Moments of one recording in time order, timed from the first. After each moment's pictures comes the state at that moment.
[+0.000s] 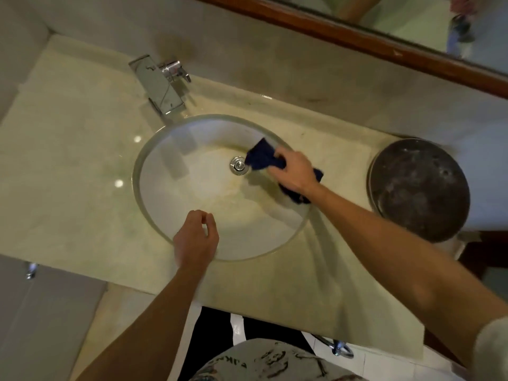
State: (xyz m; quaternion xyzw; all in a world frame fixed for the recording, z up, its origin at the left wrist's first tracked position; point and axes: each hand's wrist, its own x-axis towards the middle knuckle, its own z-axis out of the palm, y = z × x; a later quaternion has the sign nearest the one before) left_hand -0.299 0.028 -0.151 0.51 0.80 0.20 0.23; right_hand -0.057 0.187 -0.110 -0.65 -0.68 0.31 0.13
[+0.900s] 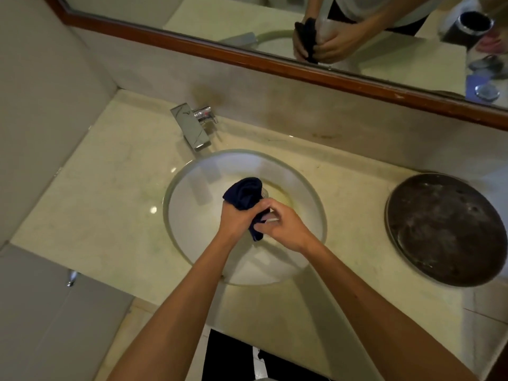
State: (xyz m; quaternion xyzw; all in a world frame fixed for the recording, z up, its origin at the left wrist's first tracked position) left_hand -0.249 0.123 -0.073 0.36 0.62 0.44 0.54; right_hand -0.097 0.120 -0.080 -0.50 -0.60 0.58 0.24
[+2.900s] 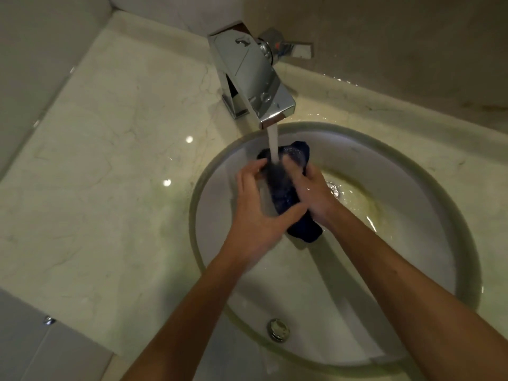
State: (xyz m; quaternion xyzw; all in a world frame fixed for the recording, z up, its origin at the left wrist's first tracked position) left_hand -0.360 0.165 -0.167 0.48 0.61 0.37 0.50; right_hand -0.230 0.245 -0.197 -0.54 -0.41 0.67 0.31
